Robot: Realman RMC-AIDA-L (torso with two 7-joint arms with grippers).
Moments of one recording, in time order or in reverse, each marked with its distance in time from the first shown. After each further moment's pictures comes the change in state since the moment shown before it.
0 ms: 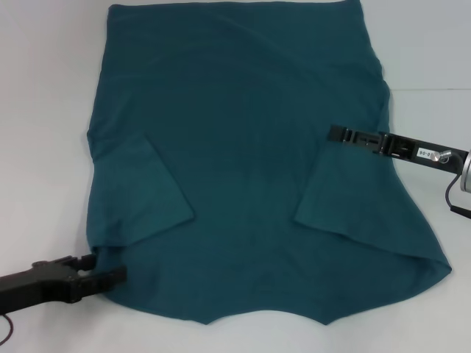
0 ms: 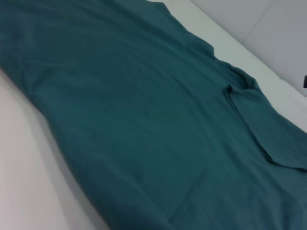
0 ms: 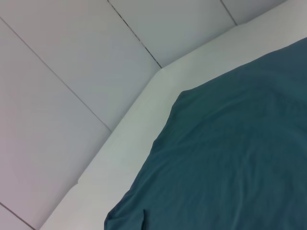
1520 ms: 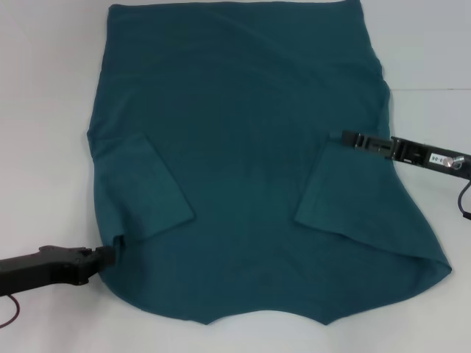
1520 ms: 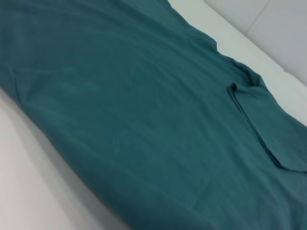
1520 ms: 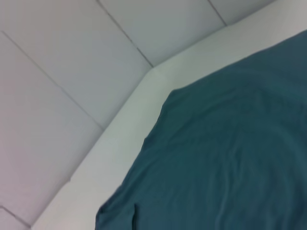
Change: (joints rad) left arm -0.050 0.005 0.032 0.014 0.025 -0.040 -0.064; right arm -0.022 -0.014 0.006 -0.001 -0.006 -0.010 0.006
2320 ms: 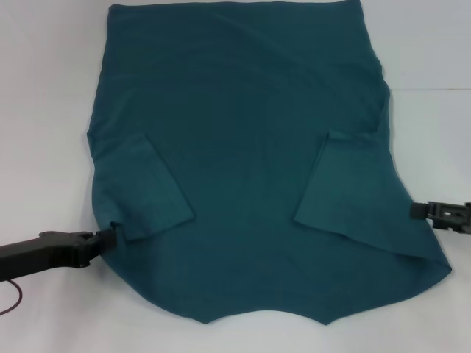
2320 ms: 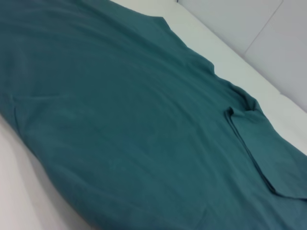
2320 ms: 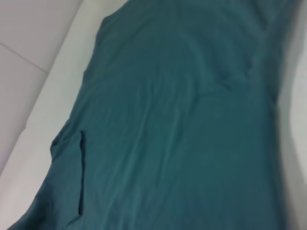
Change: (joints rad) left arm -0.013 0.000 -0.010 0.007 -0.042 0.005 -0.030; right arm -0.141 -0.100 0.004 -0.111 -0.235 -0.195 0.299
